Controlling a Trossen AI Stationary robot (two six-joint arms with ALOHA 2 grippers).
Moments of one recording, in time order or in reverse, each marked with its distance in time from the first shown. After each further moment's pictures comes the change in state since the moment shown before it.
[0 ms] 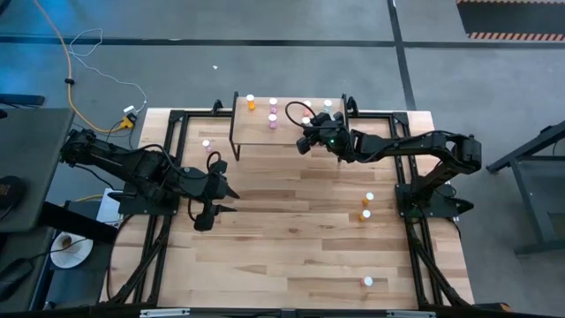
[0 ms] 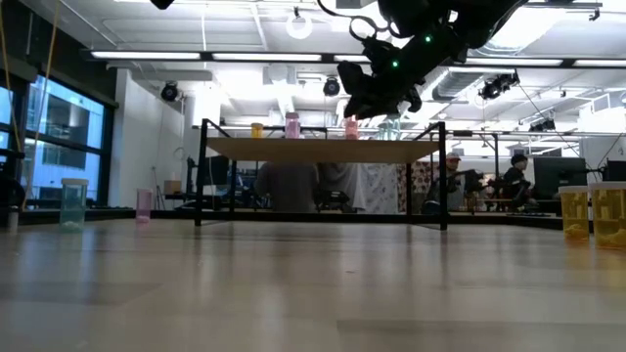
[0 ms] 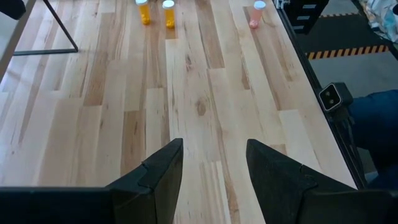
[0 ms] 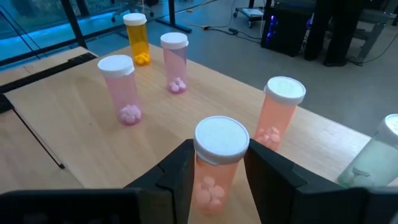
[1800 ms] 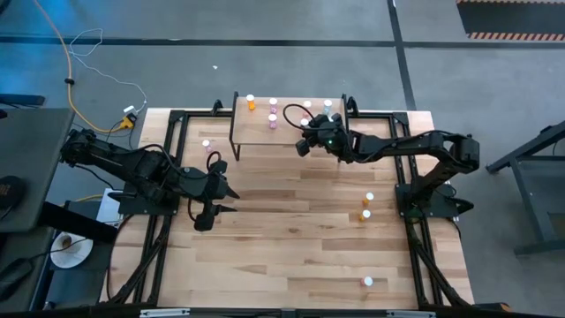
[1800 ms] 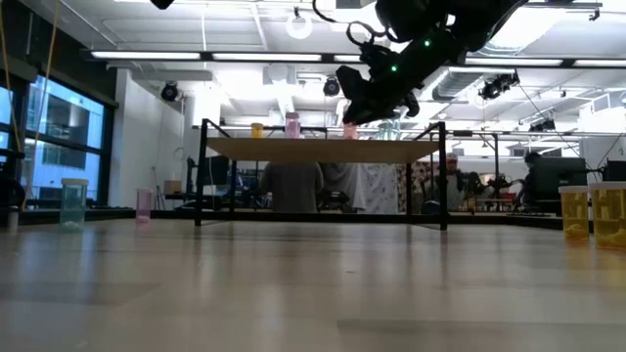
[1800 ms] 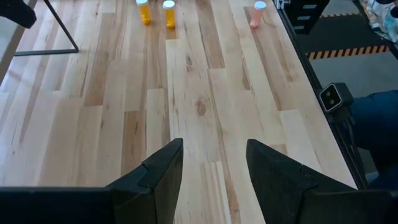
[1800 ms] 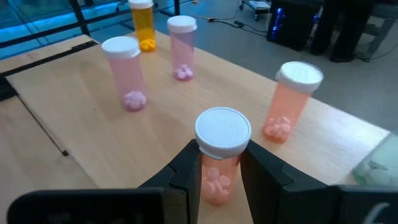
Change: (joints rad) left arm 0.000 0.000 0.000 0.000 -0.002 0.000; right arm -0.001 0.019 0.000 -0.011 -0.027 -0.001
